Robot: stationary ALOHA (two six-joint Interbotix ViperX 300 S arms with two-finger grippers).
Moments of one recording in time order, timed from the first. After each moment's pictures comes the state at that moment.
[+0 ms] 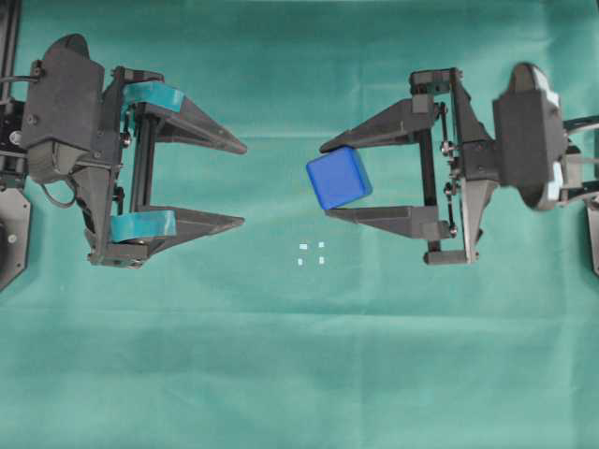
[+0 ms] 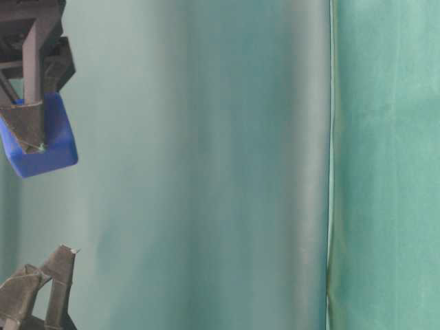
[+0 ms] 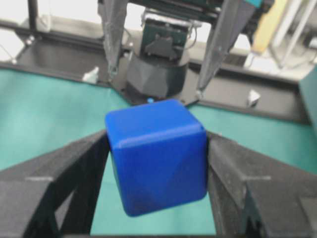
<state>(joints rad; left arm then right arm) -0.02 -0.51 0.61 0.00 0.21 -0.02 -0.01 -0.38 0.61 -0.57 -0.06 0.60</state>
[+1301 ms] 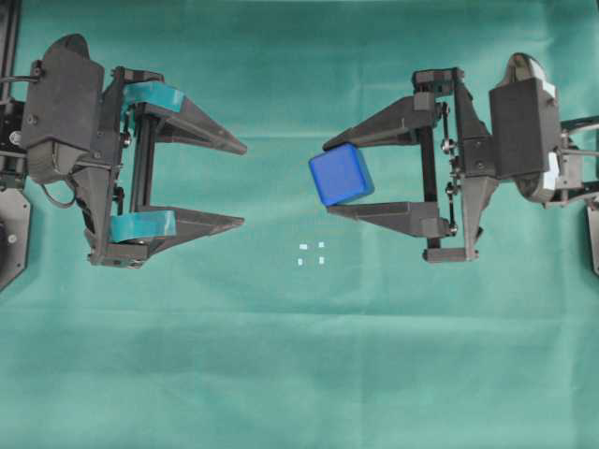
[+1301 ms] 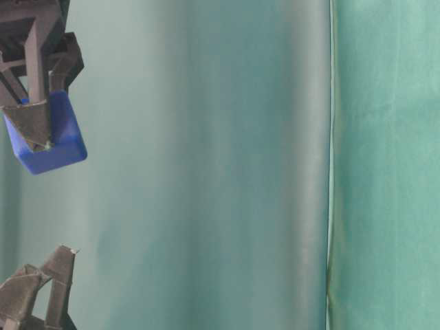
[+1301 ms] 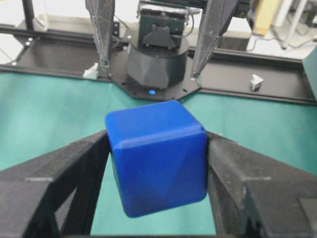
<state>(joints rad) -0.02 -0.51 0.61 0.00 0.21 -0.02 0.00 -0.38 0.60 -0.57 -0.03 0.62</state>
